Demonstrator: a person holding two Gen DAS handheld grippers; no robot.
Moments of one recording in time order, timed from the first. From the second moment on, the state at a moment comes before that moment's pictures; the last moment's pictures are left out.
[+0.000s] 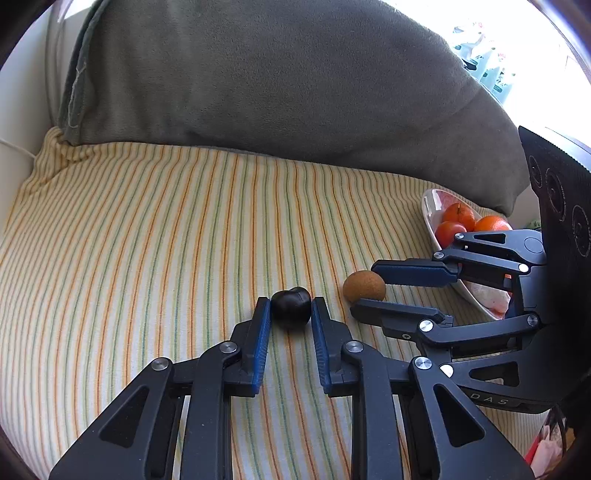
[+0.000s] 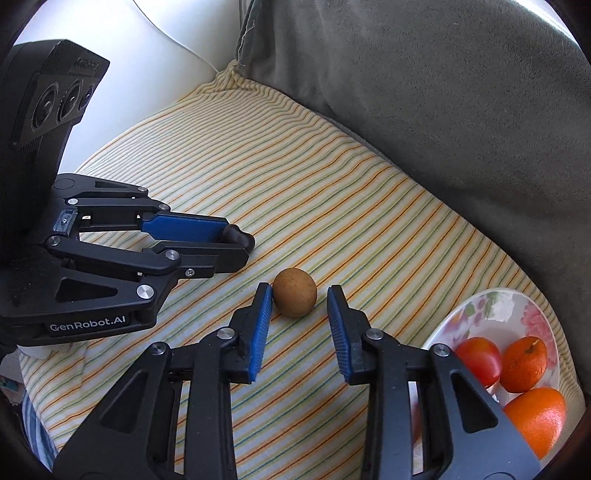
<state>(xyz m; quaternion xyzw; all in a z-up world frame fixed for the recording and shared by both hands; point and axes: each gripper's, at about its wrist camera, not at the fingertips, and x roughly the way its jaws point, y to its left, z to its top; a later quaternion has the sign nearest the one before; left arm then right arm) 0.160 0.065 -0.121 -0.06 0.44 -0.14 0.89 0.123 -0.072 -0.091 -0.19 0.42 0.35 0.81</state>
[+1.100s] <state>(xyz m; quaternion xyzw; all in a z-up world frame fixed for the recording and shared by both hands) 0.127 0.028 -0.080 -0.04 0.39 -0.15 0.91 0.089 -0.128 -0.032 -0.12 0.37 0.34 0.85</state>
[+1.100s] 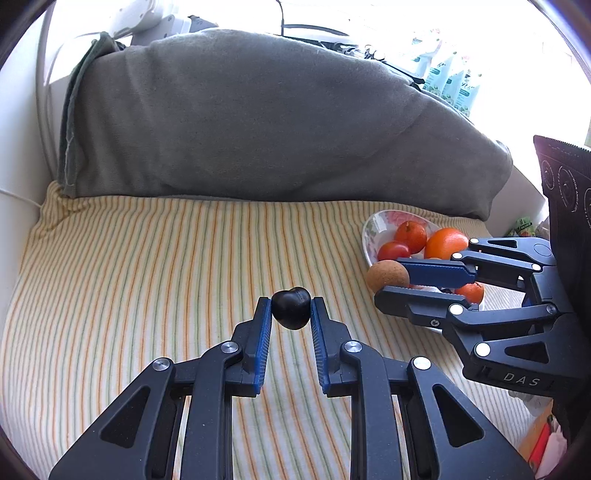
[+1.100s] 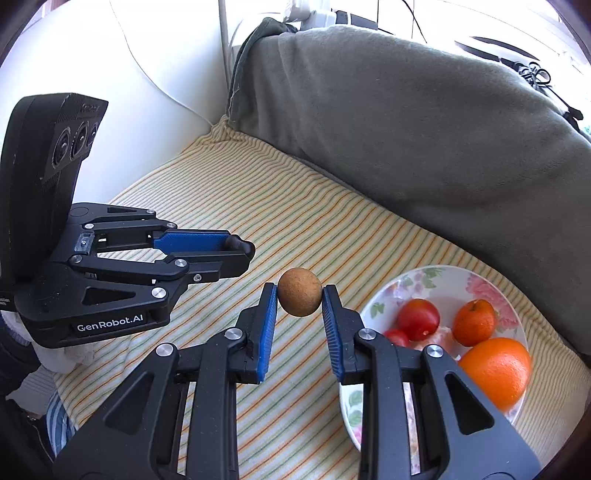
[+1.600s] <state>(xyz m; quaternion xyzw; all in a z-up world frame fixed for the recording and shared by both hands) 0.130 -0.010 -0.065 -0.03 0.37 -0.19 0.91 0.077 -0.223 -0.018 -0.07 0.35 0.29 0.89</state>
